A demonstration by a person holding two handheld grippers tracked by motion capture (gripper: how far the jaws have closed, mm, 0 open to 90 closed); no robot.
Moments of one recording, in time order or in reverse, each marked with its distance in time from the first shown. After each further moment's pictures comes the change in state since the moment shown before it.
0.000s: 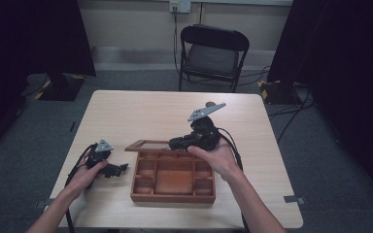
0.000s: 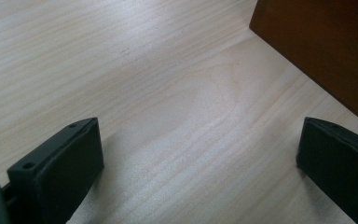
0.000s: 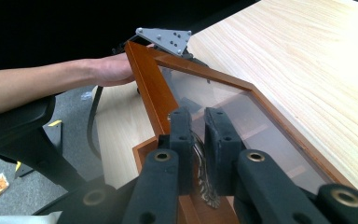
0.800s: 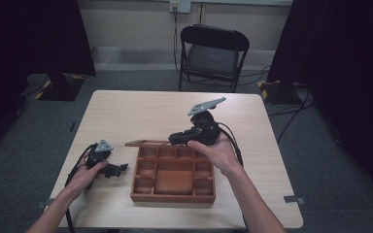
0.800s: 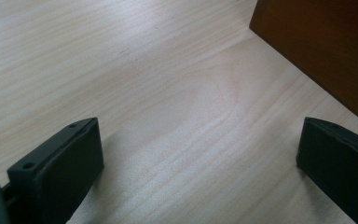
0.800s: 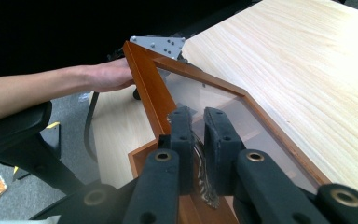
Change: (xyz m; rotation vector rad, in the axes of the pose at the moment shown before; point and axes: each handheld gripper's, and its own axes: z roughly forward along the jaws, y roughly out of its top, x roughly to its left) left arm 0.000 0.000 0.000 0.000 0.000 0.000; right arm -0.006 0.011 -0.003 -0.001 -0.010 0.006
